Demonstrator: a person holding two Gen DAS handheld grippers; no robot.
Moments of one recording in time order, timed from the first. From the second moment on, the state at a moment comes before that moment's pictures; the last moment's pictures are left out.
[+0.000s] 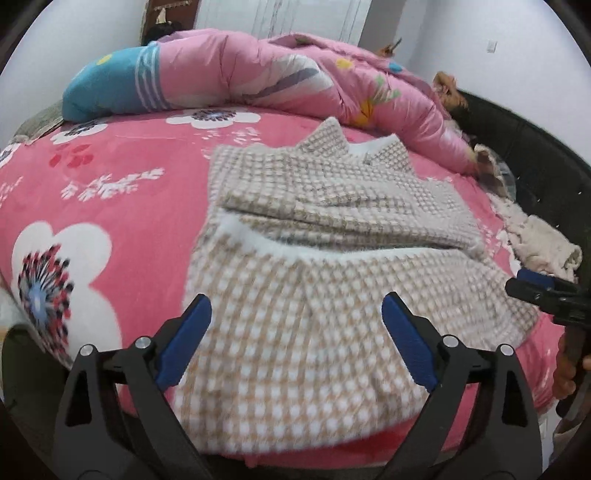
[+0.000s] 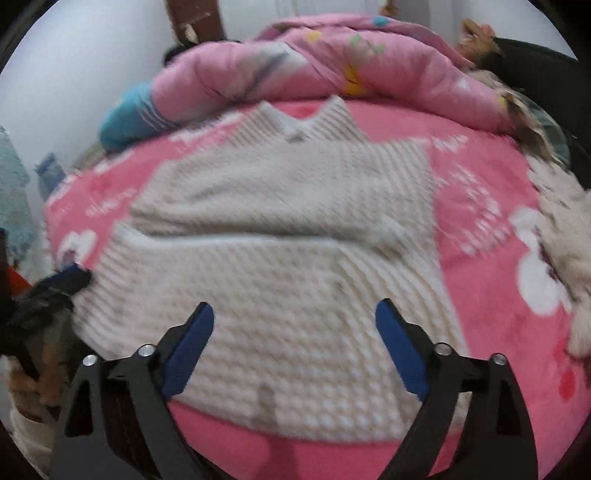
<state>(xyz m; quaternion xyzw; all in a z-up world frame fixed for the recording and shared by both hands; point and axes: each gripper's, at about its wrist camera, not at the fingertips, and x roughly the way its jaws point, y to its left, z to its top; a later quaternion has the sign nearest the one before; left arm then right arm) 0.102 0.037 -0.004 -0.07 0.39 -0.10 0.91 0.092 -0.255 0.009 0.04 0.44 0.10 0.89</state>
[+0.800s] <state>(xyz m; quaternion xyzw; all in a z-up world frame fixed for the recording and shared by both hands) 0.142 0.005 -0.055 -0.02 0.44 -0.05 0.89 0.146 -0.222 -0.065 0.04 0.51 0.08 0.85</state>
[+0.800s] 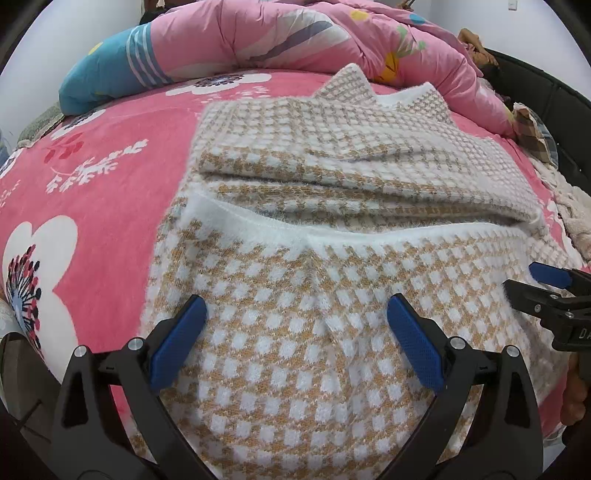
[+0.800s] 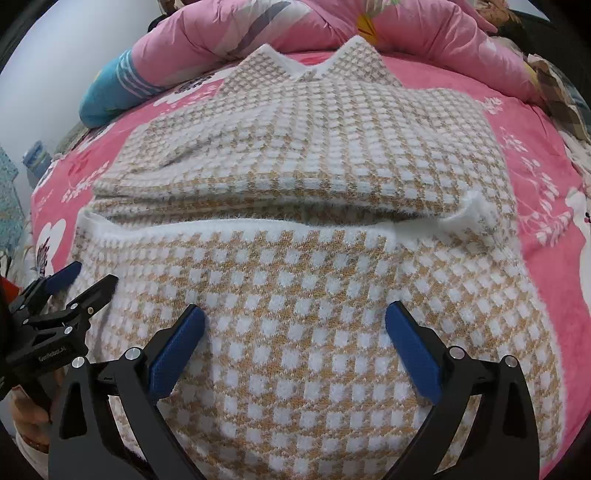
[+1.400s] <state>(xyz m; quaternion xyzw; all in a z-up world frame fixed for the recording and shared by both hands) 0.142 0.005 -0.056 -0.02 0.45 -0.05 0.89 0.145 -0.222 -0.064 0.03 0.51 0.08 0.85</state>
